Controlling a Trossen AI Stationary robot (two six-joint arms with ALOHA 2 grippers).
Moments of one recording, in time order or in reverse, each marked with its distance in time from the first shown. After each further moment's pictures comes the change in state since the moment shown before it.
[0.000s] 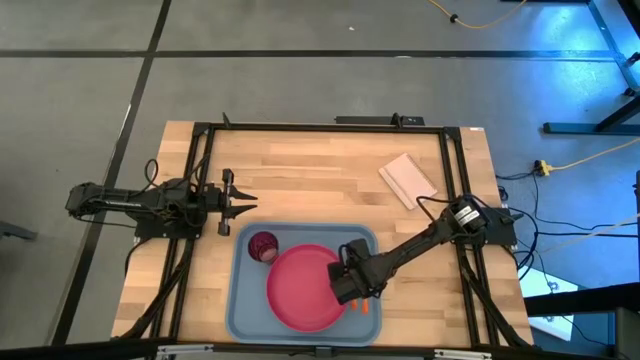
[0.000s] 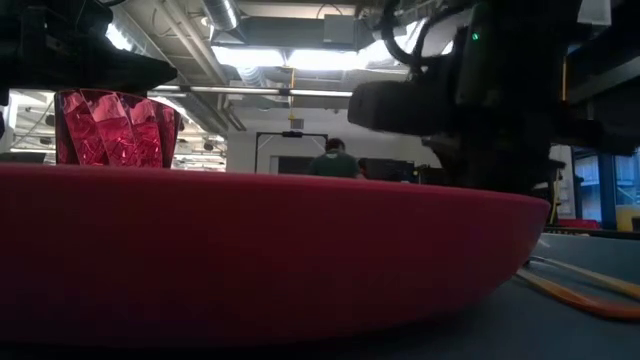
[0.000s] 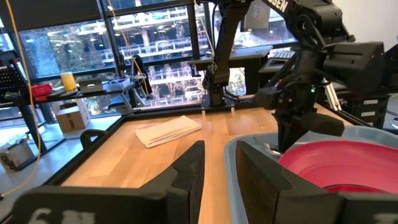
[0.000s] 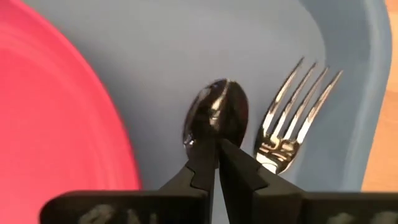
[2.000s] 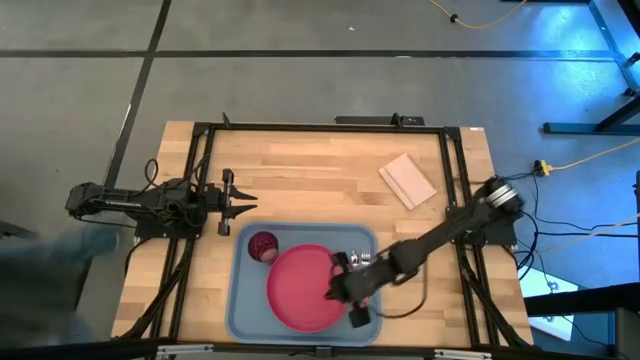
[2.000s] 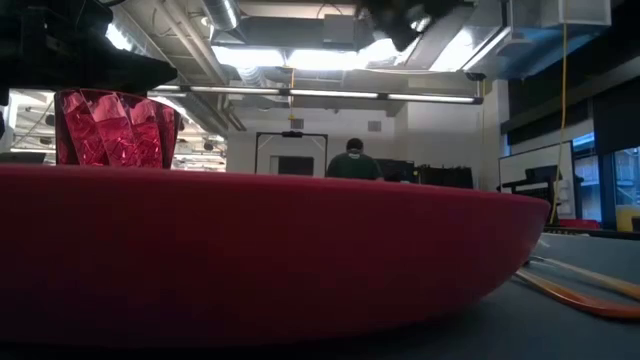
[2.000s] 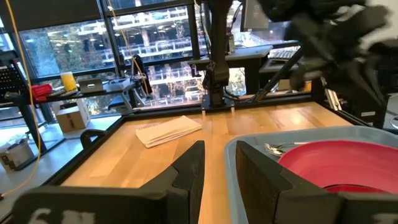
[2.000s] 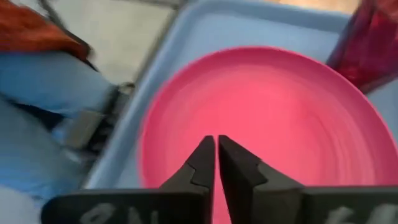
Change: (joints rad) left arm 0.000 0.000 0.000 0.000 0.000 0.000; right arm 0.017 -0.299 -0.257 0.861 -0.232 -1.685
